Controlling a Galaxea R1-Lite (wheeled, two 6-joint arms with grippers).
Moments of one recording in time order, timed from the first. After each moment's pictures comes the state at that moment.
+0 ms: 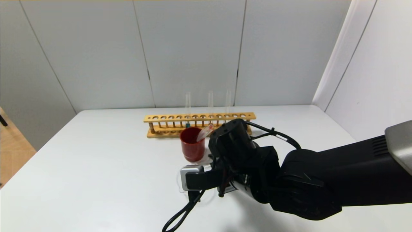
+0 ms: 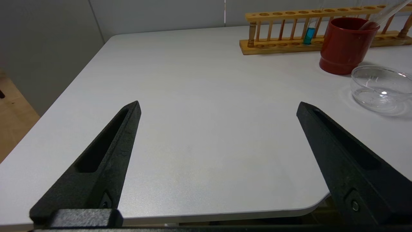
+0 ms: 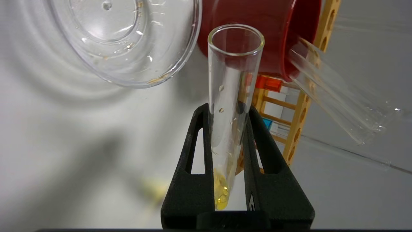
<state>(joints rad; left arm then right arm) 0.00 0.00 0.00 -0.07 0.00 0.02 0.90 2.00 -1.13 -0.20 -0.34 -1.15</state>
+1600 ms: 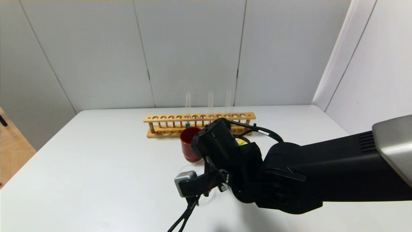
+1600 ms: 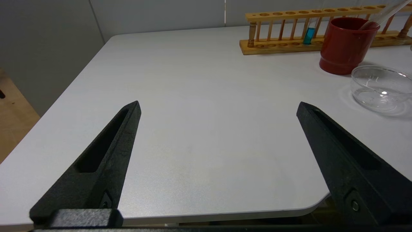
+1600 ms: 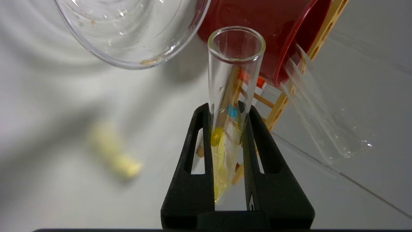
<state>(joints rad) 0.00 0.00 0.00 -0.07 0.00 0.02 0.94 2.05 -1.28 -0.03 -0.49 -1.35</state>
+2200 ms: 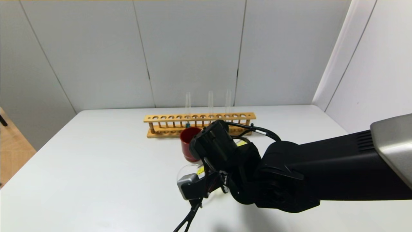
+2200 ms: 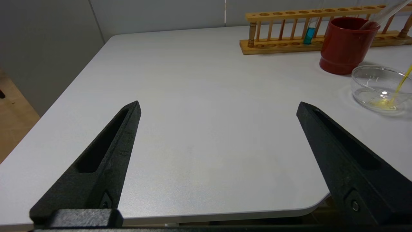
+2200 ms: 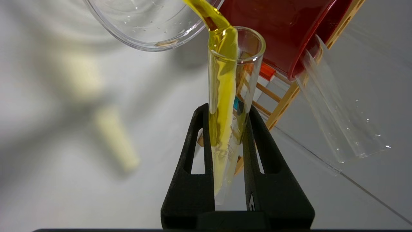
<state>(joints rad) 0.00 0.00 0.00 -0.07 0.00 0.02 0.95 2.06 -1.30 0.03 -0.53 -1.36</state>
